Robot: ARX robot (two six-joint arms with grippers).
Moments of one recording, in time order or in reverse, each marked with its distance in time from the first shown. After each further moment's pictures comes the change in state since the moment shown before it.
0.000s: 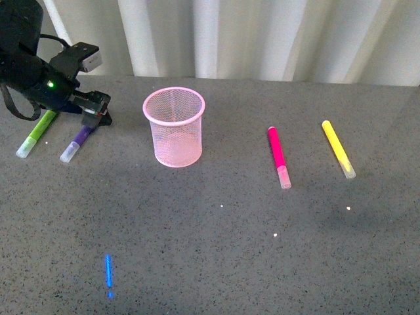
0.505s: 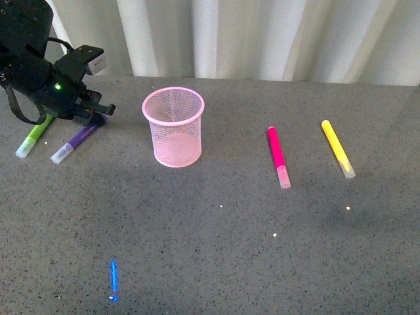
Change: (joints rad) left arm -0.028 -0.052 -0.077 0.012 -0.037 -0.079; right arm 0.000 0.000 0.000 0.000 0.000 0.000
